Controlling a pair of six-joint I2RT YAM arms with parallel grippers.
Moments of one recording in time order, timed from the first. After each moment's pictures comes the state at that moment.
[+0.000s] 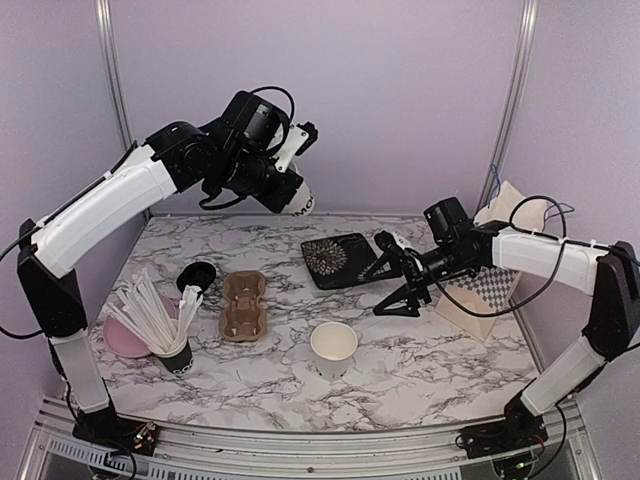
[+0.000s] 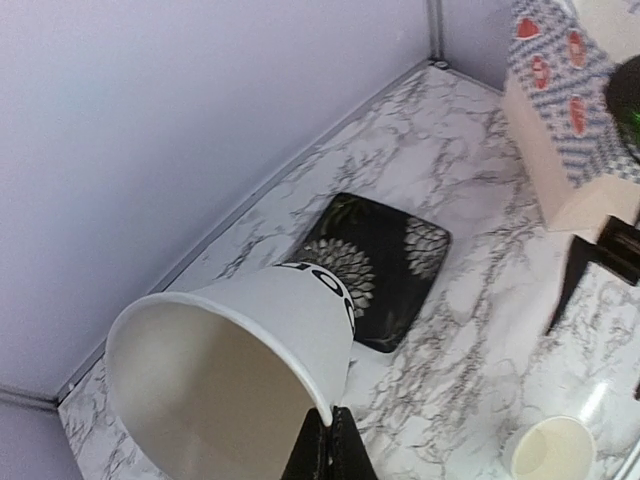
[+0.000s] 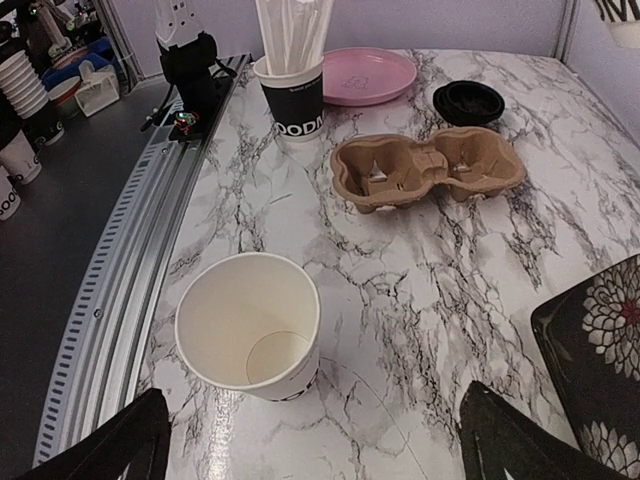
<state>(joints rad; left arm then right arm) -0.92 1.82 2.10 -0.92 -0.28 0.07 0.48 1.51 1.09 -0.53 -1.00 -0.73</state>
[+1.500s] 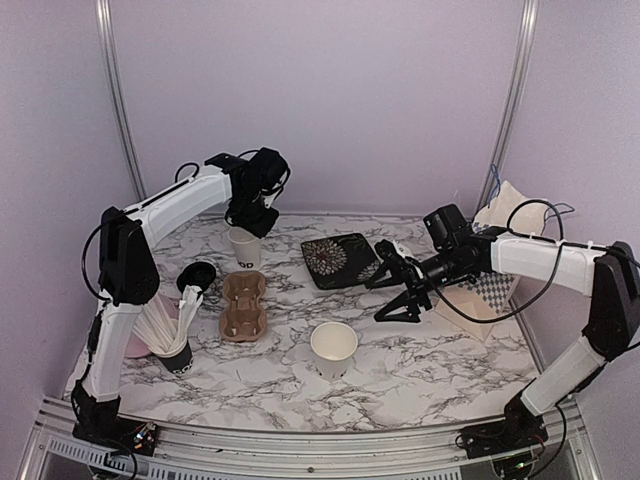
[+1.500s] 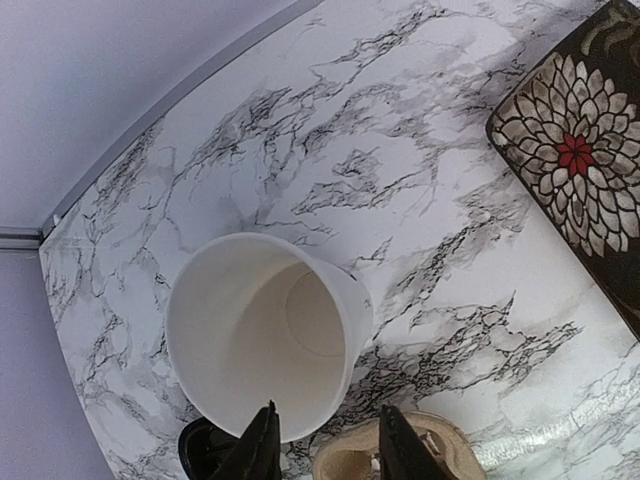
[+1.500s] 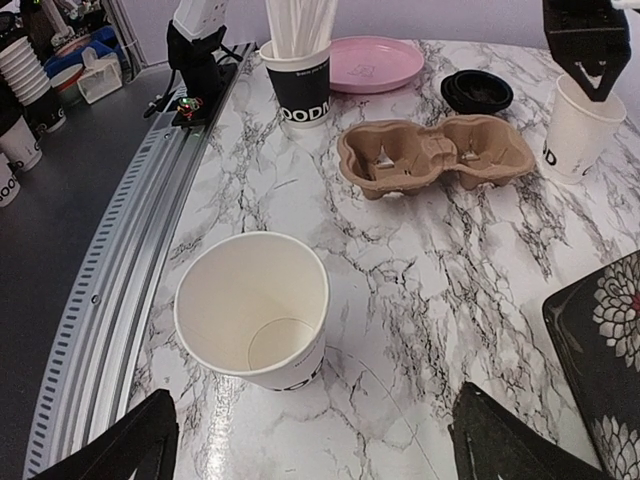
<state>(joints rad) -0.61 2.33 2.33 -1.13 -0.36 -0.03 0.48 1.51 1.05 -0.52 -1.00 -0.77</state>
